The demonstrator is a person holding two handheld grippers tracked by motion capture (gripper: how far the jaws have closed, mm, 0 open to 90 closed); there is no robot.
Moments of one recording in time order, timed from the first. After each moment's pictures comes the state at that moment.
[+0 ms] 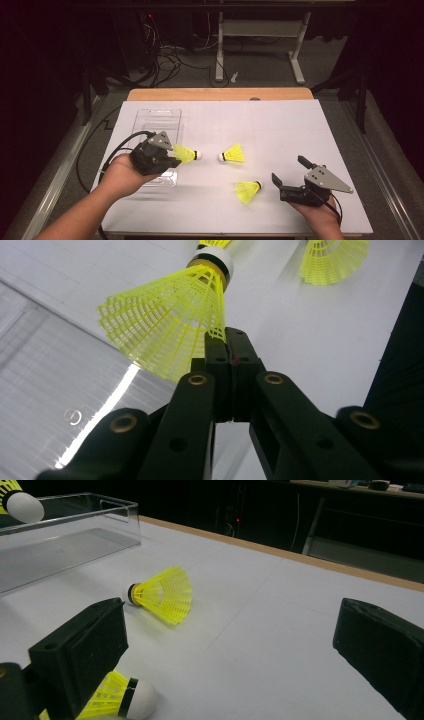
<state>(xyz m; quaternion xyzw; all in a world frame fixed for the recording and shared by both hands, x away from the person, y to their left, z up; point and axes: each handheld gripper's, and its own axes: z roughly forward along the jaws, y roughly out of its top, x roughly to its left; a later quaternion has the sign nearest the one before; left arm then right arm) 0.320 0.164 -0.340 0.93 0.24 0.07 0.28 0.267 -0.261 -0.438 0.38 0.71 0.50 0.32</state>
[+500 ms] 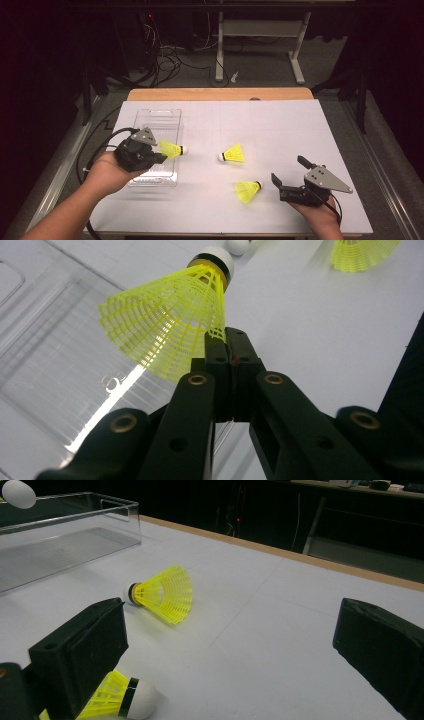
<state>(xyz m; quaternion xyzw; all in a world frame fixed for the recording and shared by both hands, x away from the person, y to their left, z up) 0.324 0.198 -0.337 0.92 0.27 0.08 0.27 0.267 -0.261 -0.438 0.38 0.71 0.50 0.32</state>
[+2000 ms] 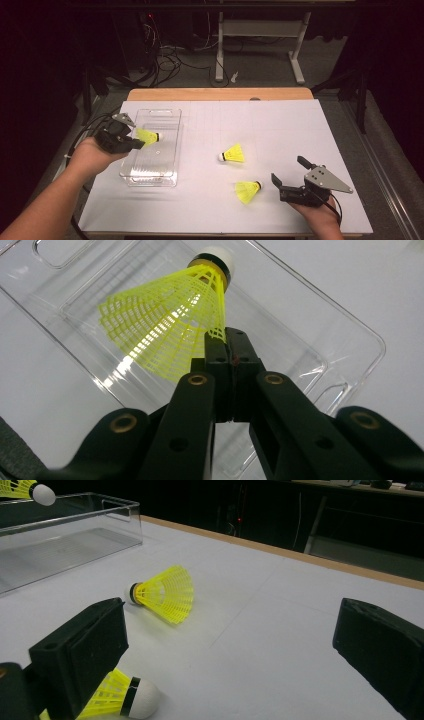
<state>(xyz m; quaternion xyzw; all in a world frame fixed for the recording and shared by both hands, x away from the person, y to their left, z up) 0.374 0.253 -0.343 0.90 0.34 0.08 0.24 0.267 -0.261 -0.439 0.38 0.71 0.51 0.32</state>
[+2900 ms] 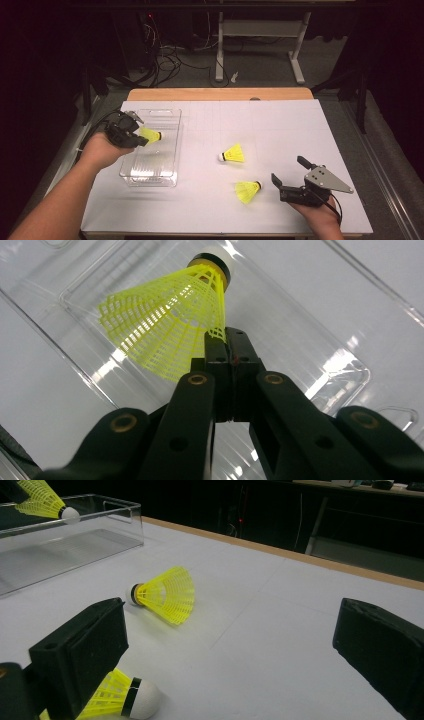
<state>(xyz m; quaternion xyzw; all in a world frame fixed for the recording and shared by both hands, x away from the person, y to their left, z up) 0.405 0.247 -0.368 0.91 0.37 0.07 0.20 0.267 -0.261 -0.439 0.37 0.71 0.51 0.31</state>
